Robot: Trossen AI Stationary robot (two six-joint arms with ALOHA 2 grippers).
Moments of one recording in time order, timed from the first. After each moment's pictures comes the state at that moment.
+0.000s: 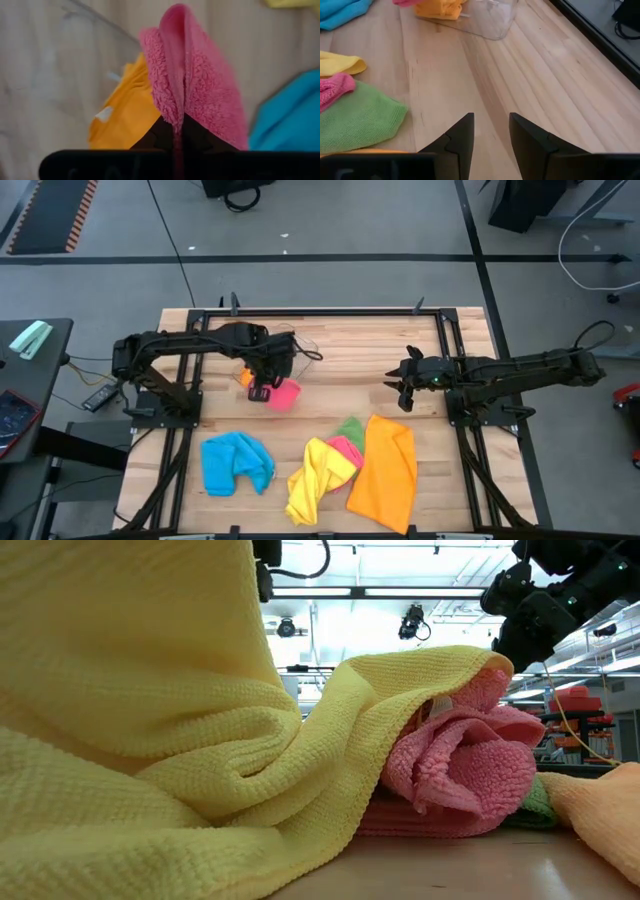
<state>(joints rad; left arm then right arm) 0.19 1.57 1.36 -1.16 0.02 0.31 -0.02 0.78 0.43 -0.30 0.26 0.16</state>
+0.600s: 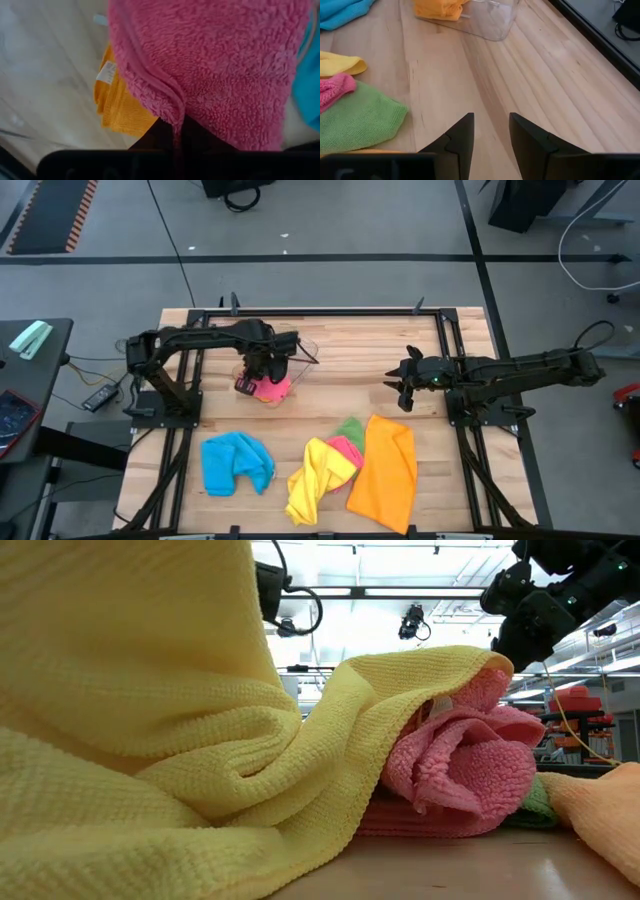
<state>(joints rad) 0.28 1.67 1.32 -1.29 -0.07 0.67 -0.02 0.78 0.43 -0.29 0.26 0.15</state>
